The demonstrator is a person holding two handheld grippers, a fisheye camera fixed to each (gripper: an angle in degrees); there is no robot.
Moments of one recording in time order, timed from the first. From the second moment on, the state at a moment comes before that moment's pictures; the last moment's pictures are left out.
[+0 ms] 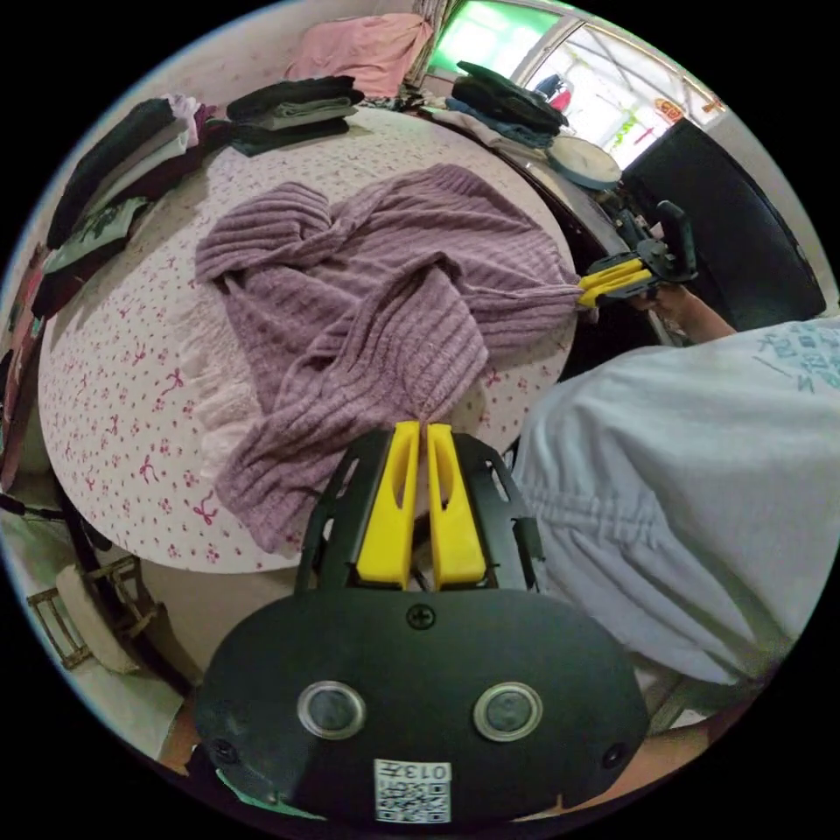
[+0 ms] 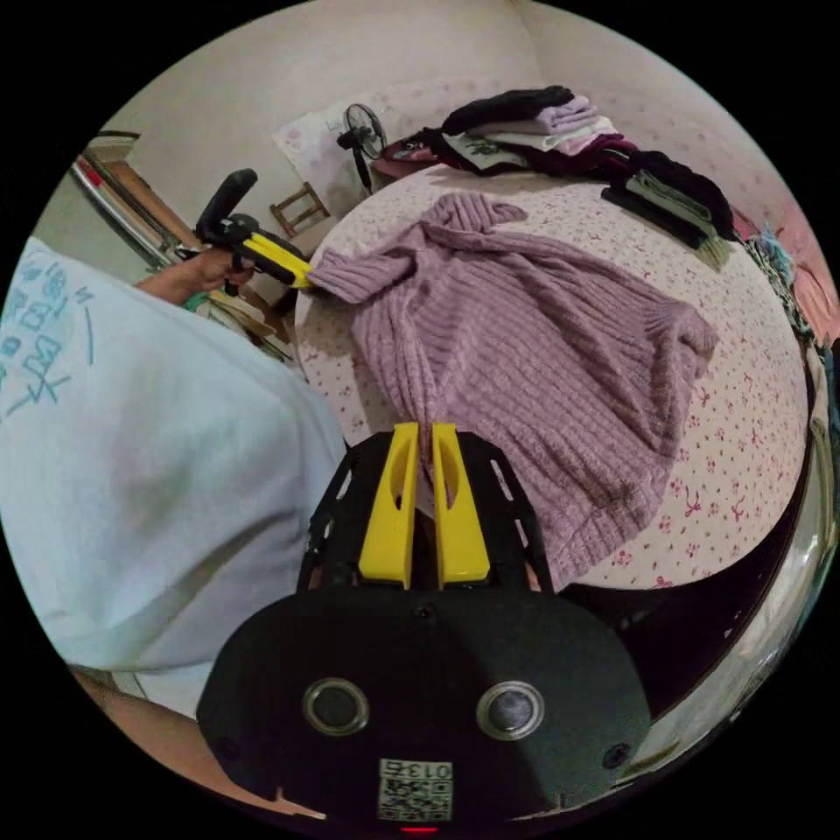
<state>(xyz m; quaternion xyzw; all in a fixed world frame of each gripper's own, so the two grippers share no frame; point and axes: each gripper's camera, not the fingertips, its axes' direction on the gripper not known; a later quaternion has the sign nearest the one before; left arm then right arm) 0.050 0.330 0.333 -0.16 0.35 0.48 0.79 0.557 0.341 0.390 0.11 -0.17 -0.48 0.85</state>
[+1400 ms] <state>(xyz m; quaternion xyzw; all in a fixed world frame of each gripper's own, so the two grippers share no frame) 0.026 0.107 0.395 0.02 0.34 0.16 0.93 0.589 0.039 0.338 0.29 -0.06 -0.30 0.91</state>
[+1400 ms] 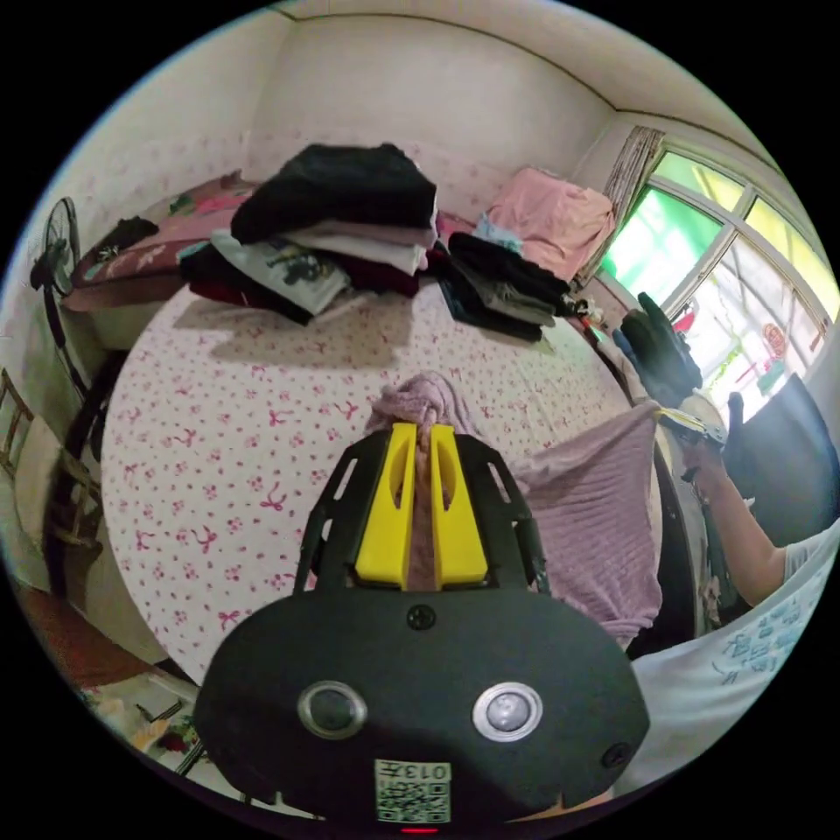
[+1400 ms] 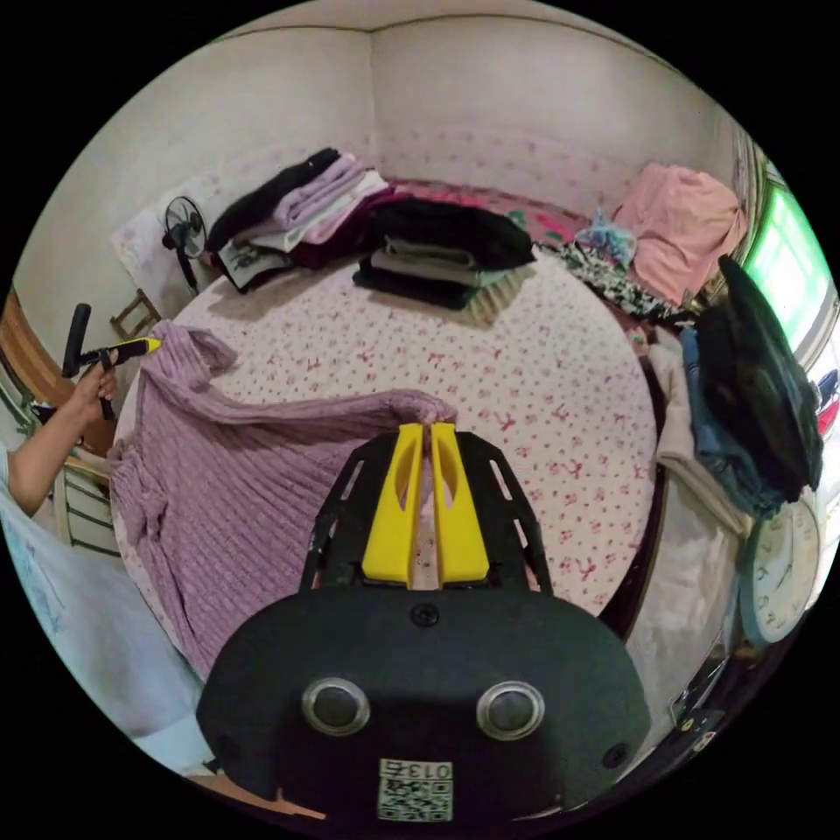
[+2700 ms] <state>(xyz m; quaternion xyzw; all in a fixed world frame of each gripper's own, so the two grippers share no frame) 0.053 0.333 0.370 -0.08 0.22 0.41 0.88 0.395 0.270 0.476 0.13 -0.09 -0.43 0.89</state>
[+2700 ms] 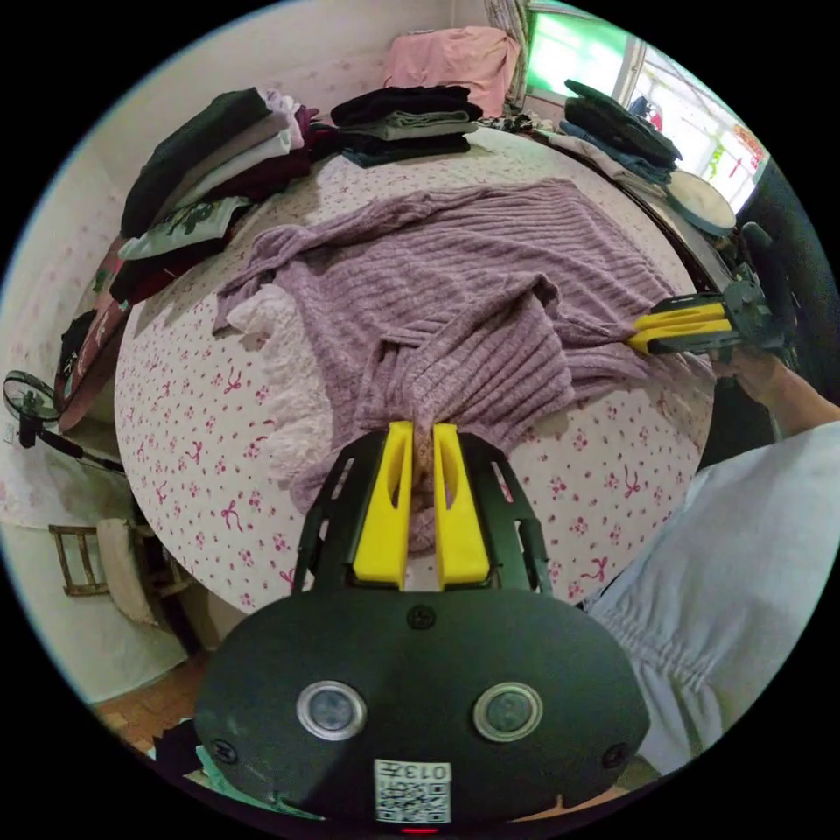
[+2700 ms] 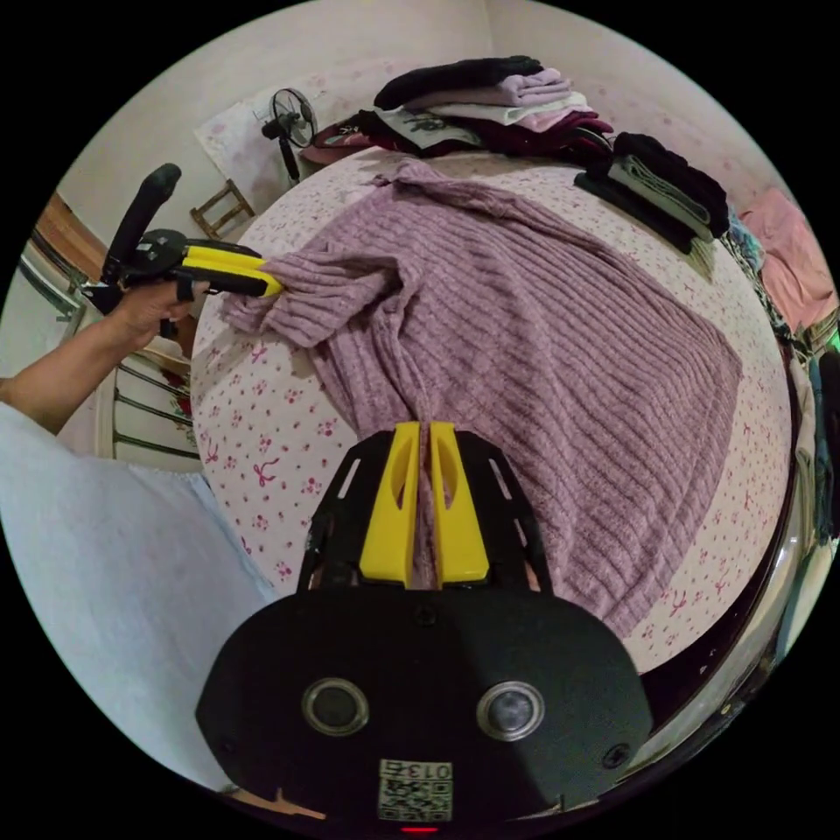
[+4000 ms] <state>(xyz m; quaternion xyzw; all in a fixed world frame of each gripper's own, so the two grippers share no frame) -0.083 0.381 0.367 -0.20 0.31 0.36 0.86 0.272 0.459 0.532 0.13 -0.04 -0.65 0.75</state>
